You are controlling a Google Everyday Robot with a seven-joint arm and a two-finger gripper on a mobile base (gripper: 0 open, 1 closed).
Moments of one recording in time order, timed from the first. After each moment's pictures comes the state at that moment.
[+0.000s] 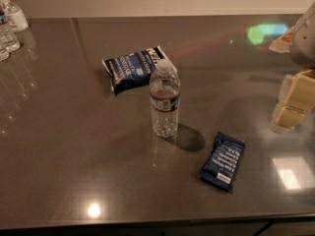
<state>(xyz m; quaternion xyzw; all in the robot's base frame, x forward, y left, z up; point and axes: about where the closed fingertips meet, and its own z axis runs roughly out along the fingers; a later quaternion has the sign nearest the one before) 0.438 -0.217 0.976 -0.60 0.78 -0.03 0.16</state>
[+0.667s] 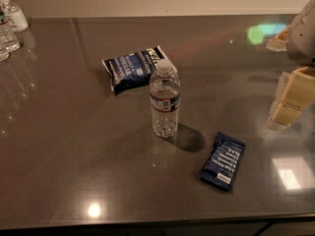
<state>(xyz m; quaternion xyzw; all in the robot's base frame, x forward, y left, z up) 0.443 -0.213 0.977 -0.60 0.78 -0.03 0.16</state>
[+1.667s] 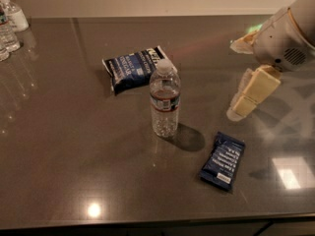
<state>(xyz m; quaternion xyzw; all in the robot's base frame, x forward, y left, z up) 0.479 -0.155 0.959 -0.61 0.74 0.09 0.26</state>
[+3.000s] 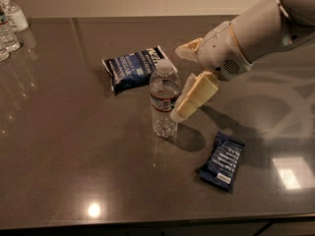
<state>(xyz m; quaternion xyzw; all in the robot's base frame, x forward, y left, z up) 0.491 -0.040 0.945 -0.63 0.67 0.21 0.33</state>
